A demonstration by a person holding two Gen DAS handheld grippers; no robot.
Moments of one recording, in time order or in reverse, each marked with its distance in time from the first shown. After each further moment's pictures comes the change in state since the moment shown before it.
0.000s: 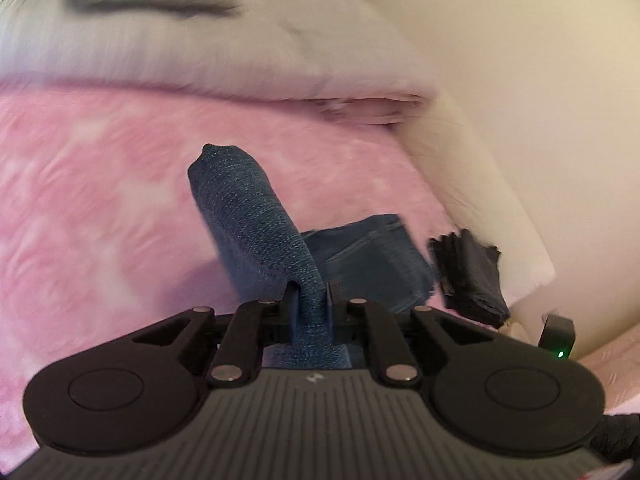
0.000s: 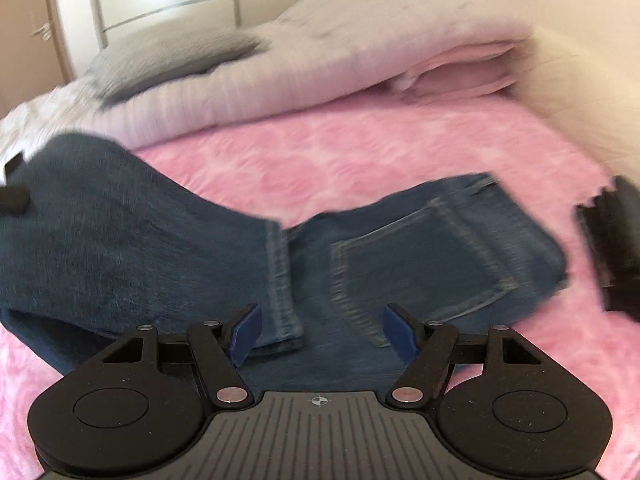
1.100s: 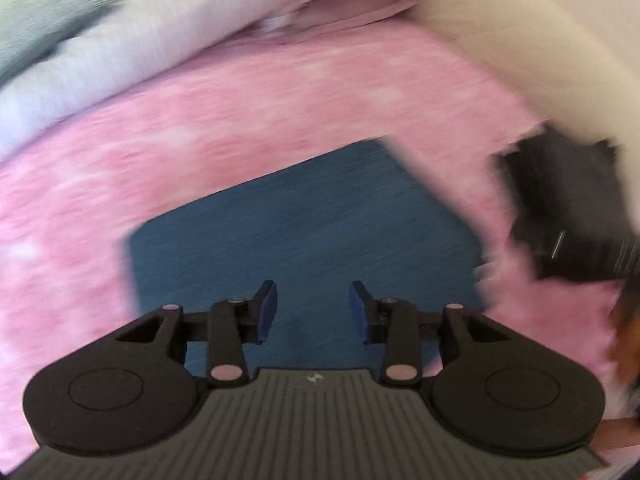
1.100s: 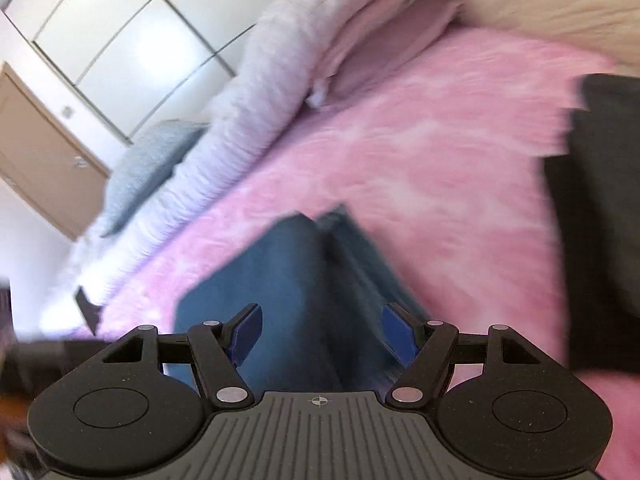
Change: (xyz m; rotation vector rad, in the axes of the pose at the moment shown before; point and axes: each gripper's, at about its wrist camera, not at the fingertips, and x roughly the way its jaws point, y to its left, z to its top) left arm 0.275 -0.191 -0.029 0.248 0.190 0.501; right arm 0.068 -0.325 0.036 0.328 0.037 0.468
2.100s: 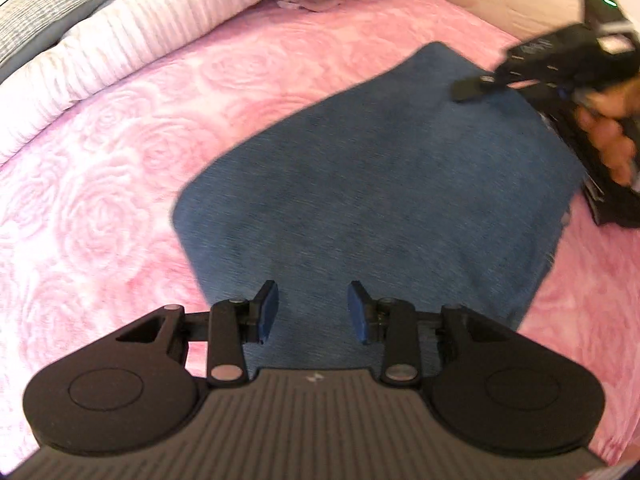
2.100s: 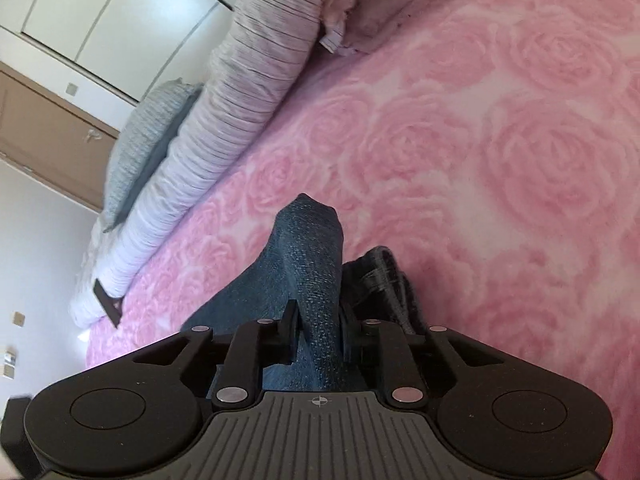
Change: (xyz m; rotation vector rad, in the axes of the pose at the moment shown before) left arm 0.038 0.059 -0.015 0.084 -0.019 0.026; right arm 0.112 -0.029 0.078 0.043 0.204 0.121
